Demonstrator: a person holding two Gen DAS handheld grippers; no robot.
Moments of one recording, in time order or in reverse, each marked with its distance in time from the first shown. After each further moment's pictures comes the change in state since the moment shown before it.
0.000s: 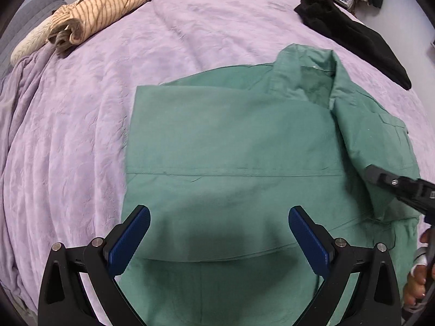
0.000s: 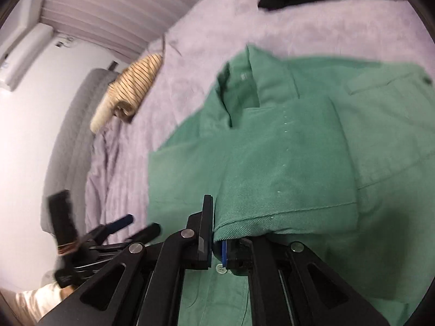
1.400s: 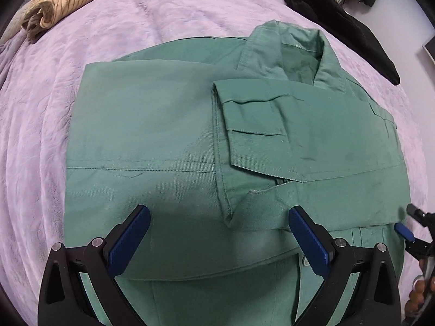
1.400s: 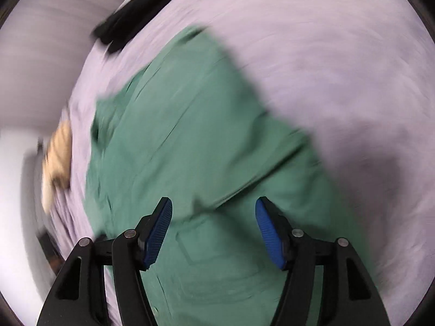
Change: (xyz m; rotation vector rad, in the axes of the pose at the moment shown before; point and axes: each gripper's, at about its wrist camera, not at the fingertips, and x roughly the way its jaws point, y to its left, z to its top) left arm 0.048 -0.033 0.008 0.011 0.067 -0.136; right arm -0.132 -0.139 -0.097 0.552 -0.207 -0.238
